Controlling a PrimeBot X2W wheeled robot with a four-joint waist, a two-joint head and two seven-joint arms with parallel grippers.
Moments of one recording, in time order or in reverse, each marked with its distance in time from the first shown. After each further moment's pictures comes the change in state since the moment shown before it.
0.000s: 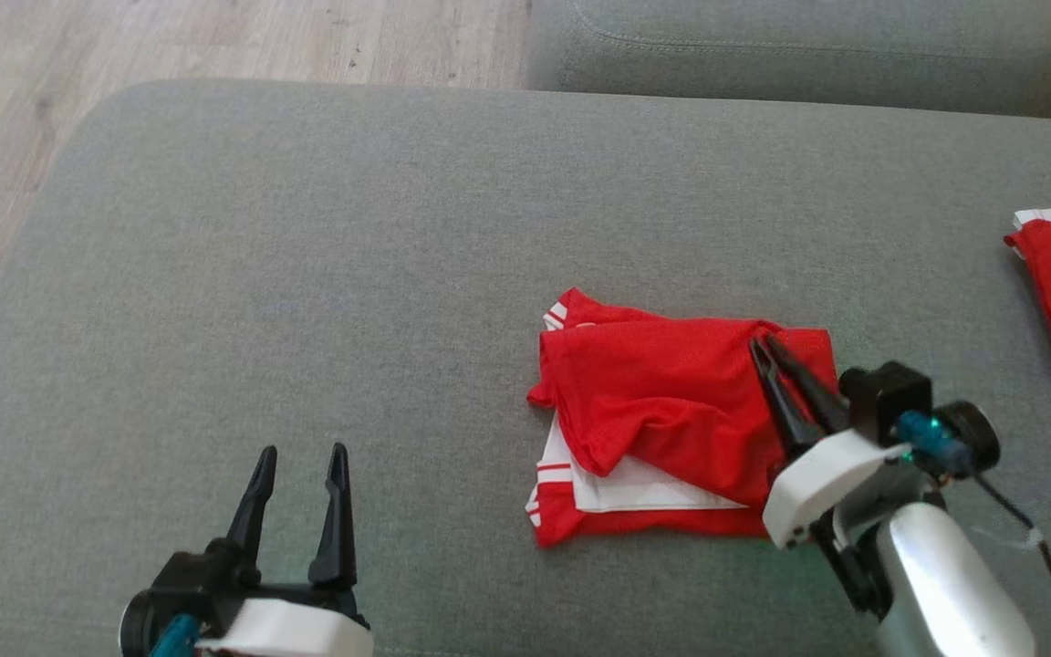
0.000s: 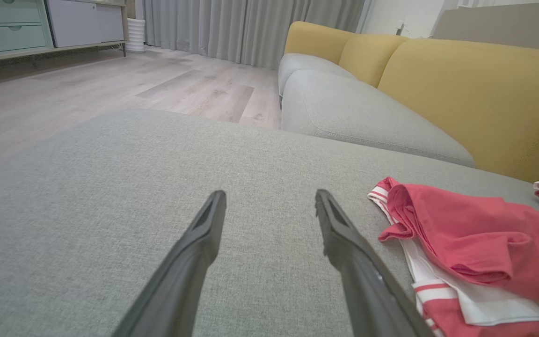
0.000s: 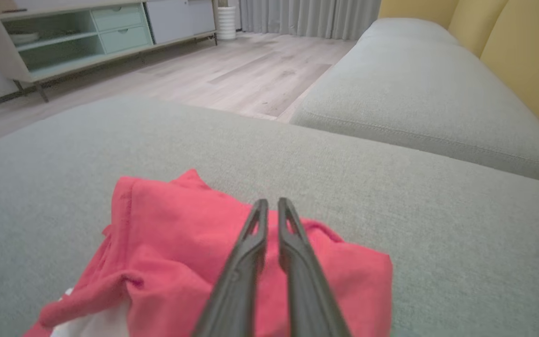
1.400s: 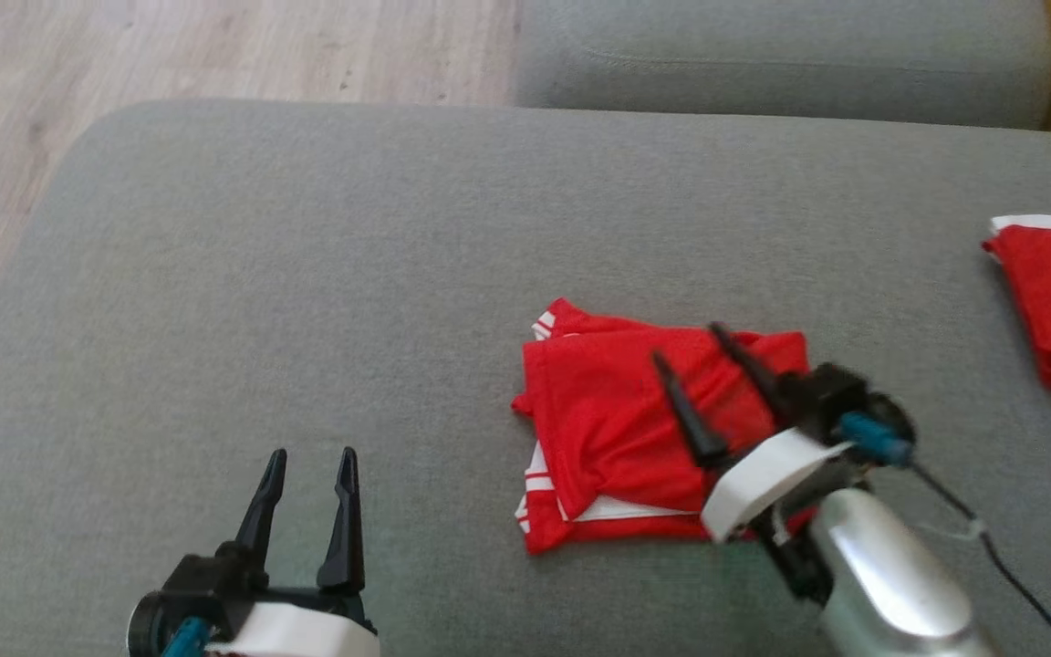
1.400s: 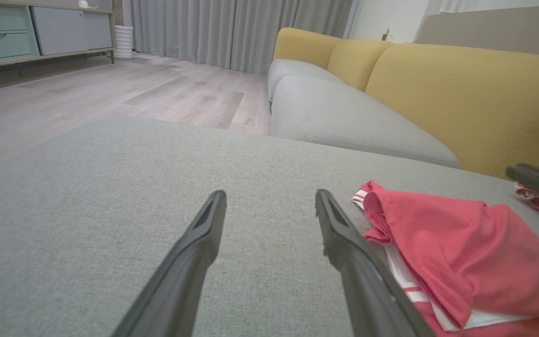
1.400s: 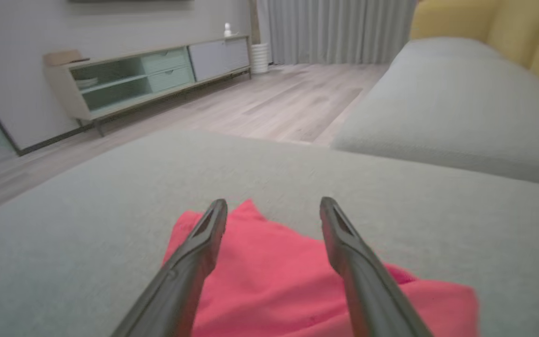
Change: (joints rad) left arm -0.004 -0.002 -0.017 0.001 0.008 0.002 0.000; right arm -0.115 0.009 0.231 0.221 0.148 0.000 -0.176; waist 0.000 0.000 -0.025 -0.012
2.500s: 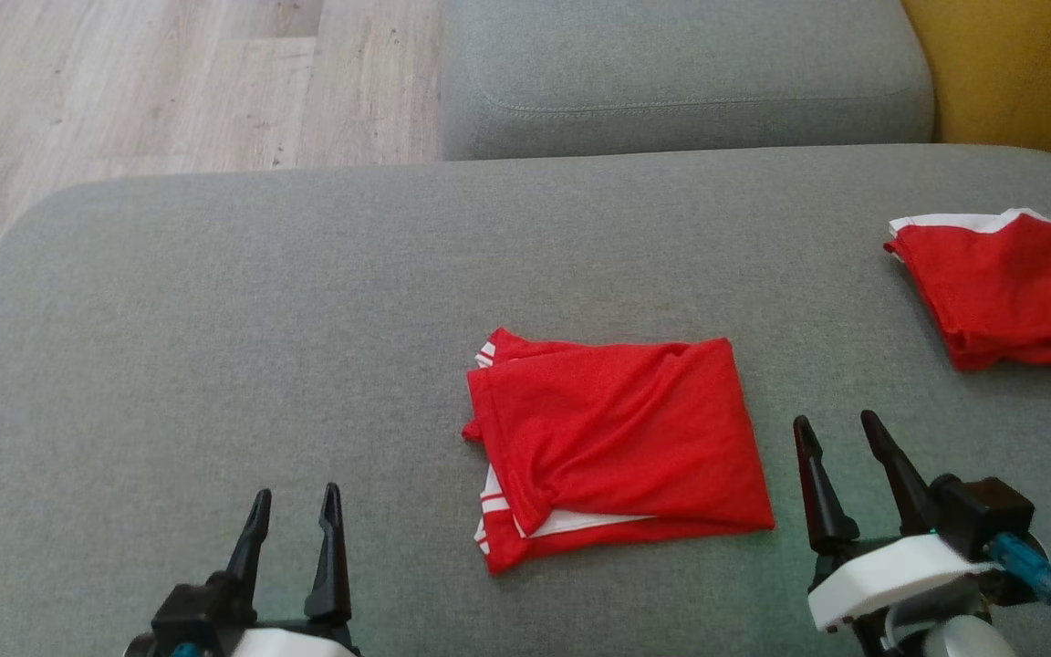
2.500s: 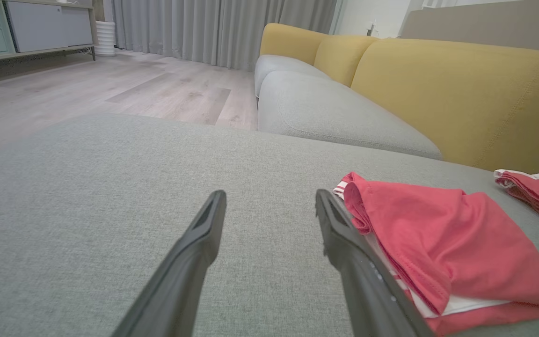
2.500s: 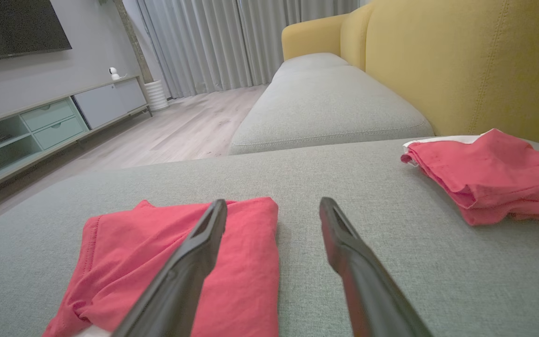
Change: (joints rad) left arm 0.048 -0.029 0.046 0.062 0.001 -0.012 0.000; right arm 0.373 0.052 -0.376 -0.354 -0.058 0.000 0.071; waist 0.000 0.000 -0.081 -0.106
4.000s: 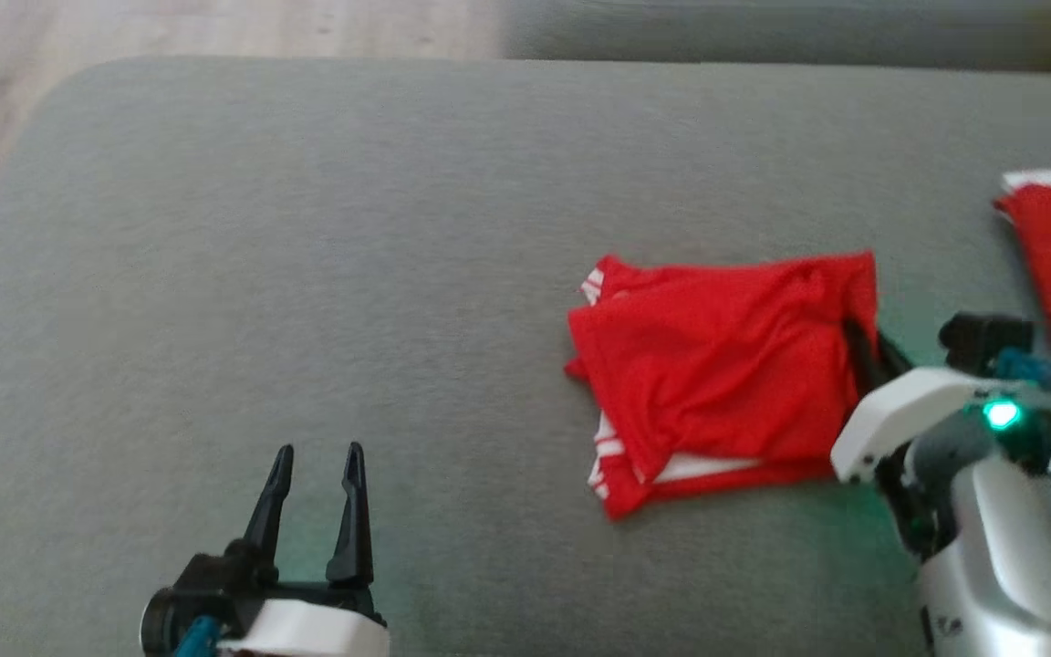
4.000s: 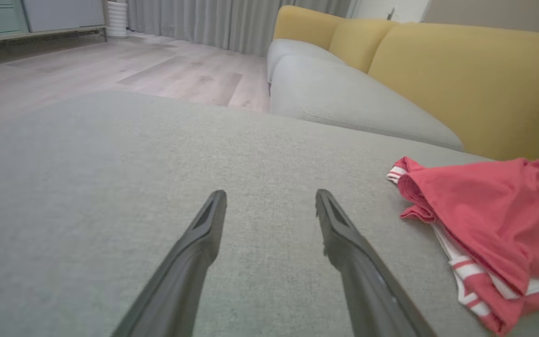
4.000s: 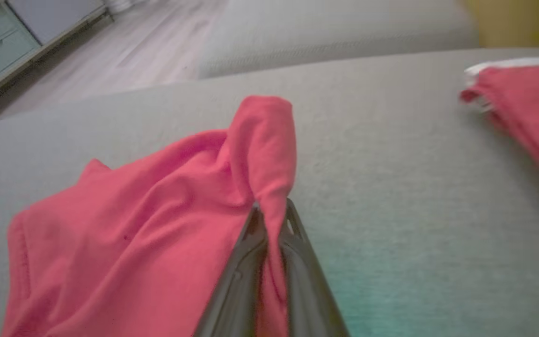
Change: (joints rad) left arm -0.035 -0.094 0.083 0.004 0.126 -0.099 -0.003; right arm -0.342 -0.002 -0.130 0.264 -0.030 0.000 0.293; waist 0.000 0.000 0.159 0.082
